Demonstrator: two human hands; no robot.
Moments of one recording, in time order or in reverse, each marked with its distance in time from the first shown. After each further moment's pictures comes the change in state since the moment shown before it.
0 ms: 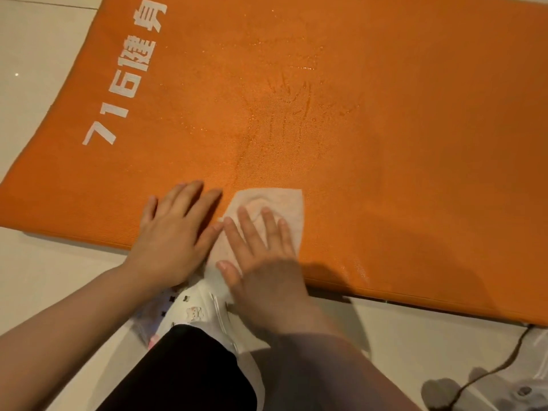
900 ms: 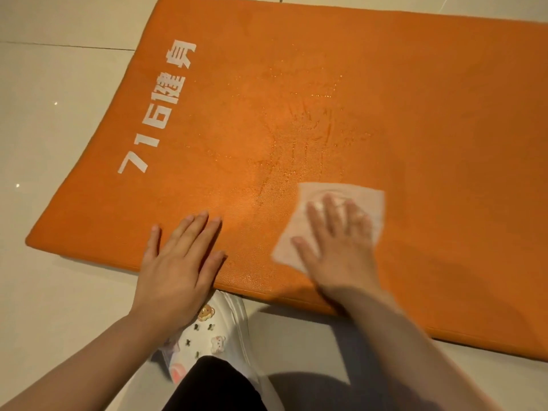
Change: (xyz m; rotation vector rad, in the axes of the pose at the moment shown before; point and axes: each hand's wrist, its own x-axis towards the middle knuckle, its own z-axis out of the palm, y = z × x) left_hand -0.020 -0.022 0.012 -0.019 0.165 -0.046; right_hand 0.030 0.077 -0.018 -0.032 0.096 0.290
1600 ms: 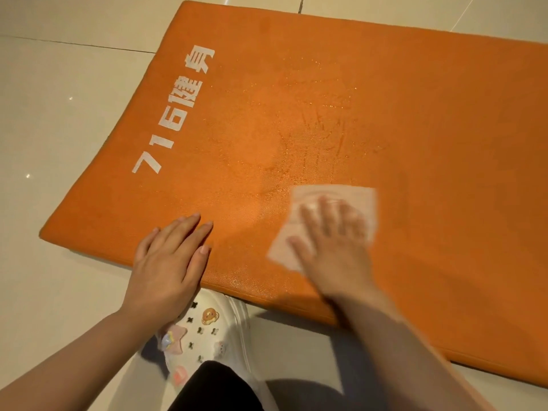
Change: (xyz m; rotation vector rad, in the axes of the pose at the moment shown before) left_hand 0.000 -0.023 0.001 -0.065 0.116 -0.052; right_hand 0.018 -0.011 0.000 0.004 0.019 -0.085
